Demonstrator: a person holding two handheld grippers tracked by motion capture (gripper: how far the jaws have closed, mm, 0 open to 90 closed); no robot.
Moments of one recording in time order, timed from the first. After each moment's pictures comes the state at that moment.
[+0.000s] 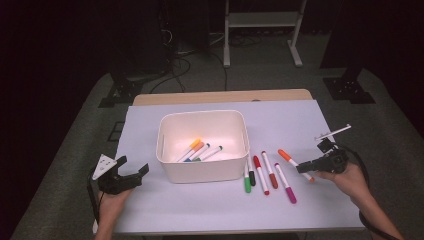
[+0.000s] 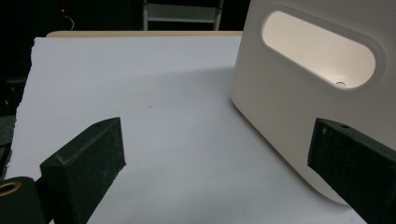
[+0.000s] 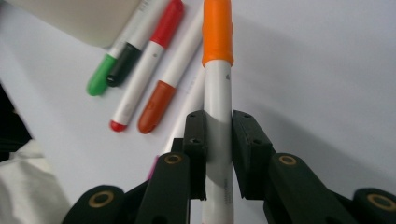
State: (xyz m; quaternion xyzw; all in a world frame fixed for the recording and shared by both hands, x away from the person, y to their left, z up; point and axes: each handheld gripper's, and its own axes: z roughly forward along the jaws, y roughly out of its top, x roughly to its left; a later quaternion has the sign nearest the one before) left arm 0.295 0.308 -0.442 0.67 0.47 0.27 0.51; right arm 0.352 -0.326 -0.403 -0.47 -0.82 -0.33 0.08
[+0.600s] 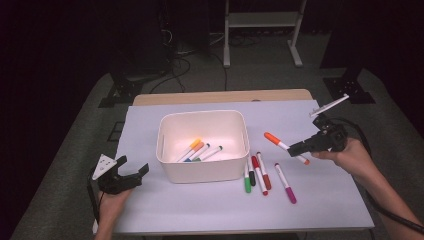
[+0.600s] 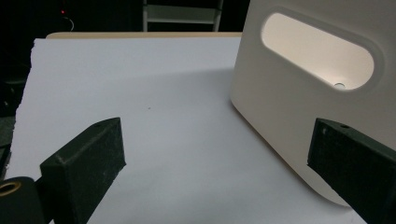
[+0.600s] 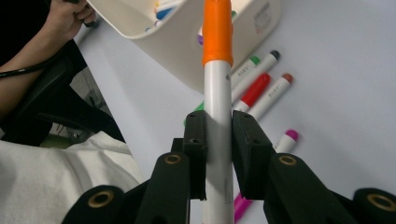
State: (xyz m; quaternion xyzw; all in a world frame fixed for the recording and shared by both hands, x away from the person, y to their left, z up) left arm 0.295 0.307 -0.442 0.67 0.47 0.27 0.51; right arm 0.359 -0.281 -0.303 -0.36 -0.85 -0.36 0.10
